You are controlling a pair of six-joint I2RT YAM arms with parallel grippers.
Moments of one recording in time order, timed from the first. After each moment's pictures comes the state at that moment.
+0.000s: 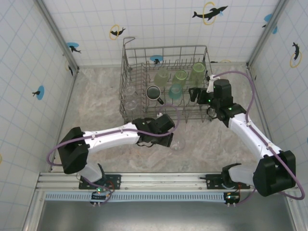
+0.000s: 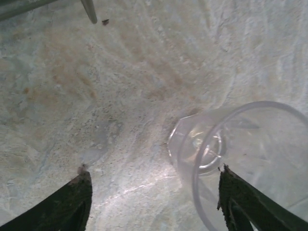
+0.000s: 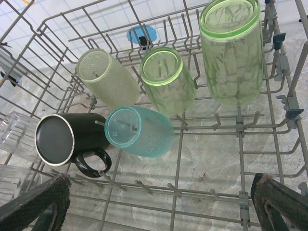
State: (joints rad) left arm -1.11 1.57 1.10 -0.66 -0.07 -0.67; right arm 0.32 1.23 0.91 -0.19 -0.11 0.34
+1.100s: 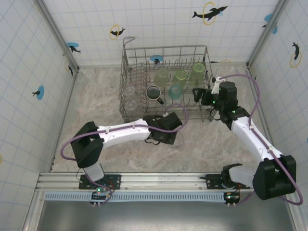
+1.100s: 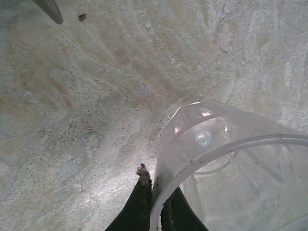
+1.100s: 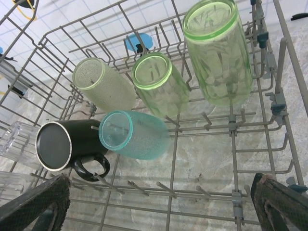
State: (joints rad) left arm -1.11 1.72 1.24 -0.72 -0.04 -0.68; right arm 0.25 1.19 0.85 -0.13 -0.17 0.36
